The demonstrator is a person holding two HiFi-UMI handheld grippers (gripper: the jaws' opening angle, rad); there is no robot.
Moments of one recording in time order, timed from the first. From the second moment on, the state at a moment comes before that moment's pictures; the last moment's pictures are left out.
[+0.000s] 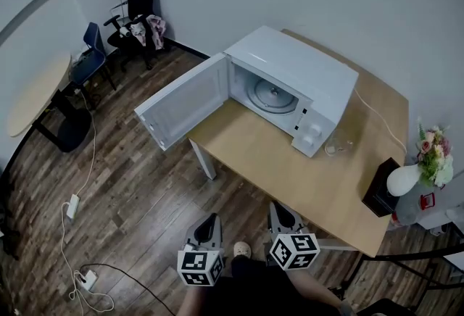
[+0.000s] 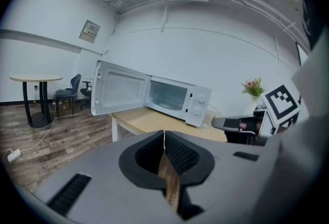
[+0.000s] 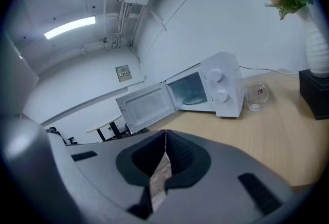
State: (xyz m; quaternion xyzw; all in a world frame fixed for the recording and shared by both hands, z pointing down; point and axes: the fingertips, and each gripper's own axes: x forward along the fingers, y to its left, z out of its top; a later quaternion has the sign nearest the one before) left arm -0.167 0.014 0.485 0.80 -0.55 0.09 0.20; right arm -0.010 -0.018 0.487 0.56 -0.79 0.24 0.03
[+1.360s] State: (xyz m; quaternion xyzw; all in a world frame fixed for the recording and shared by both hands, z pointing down) left arm -0.128 -0.075 0.487 0.85 -0.48 0.09 0.20; right arm 0.022 -0.085 0.501 0.61 -0.75 0.26 0.02
